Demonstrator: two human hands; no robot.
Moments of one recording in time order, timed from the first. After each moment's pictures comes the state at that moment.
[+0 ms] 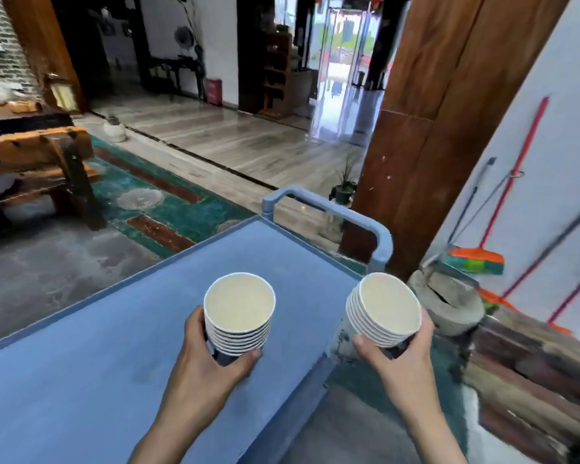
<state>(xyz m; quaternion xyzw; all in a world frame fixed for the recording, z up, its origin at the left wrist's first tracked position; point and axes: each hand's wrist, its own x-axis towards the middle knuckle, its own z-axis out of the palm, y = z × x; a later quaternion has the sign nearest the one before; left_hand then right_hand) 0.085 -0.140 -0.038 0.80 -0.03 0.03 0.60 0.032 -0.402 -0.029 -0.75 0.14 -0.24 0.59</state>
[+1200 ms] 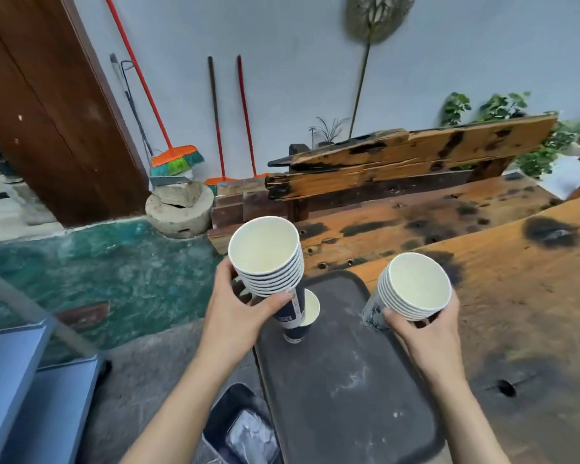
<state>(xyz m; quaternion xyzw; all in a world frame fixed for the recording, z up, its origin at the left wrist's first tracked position) -0.384 -0.656 -0.060 0.66 -0.38 -0.28 0.58 -0.642 -0.754 -0.095 -0.56 0.54 -0.47 0.42</state>
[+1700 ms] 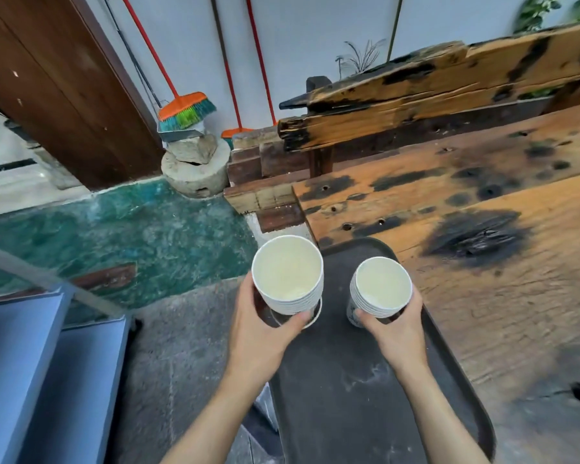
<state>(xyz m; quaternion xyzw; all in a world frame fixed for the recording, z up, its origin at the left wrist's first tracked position) -0.422 -0.712 -0.182 0.72 -0.32 -0.29 0.54 -0.607 -0.819 -0.249 -0.53 0.60 -0.34 0.49</state>
